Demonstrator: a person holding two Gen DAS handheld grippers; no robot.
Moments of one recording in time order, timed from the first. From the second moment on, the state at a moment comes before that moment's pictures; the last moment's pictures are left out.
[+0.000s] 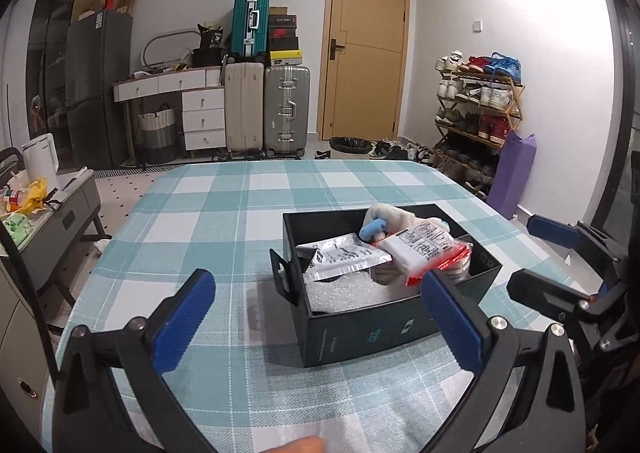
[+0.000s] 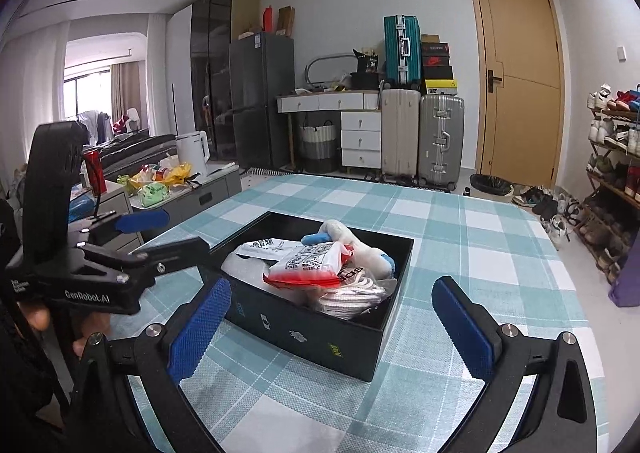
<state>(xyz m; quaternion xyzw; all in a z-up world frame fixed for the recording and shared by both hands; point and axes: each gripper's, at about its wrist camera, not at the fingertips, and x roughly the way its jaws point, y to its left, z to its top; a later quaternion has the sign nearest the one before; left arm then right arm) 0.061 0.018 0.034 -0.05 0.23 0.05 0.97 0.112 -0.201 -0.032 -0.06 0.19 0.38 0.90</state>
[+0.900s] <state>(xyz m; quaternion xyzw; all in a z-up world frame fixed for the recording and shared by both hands) 0.063 0.016 0.022 -0.05 0.22 0.07 0.97 0.106 -0.210 -0.040 -0.05 0.17 0.38 0.91</state>
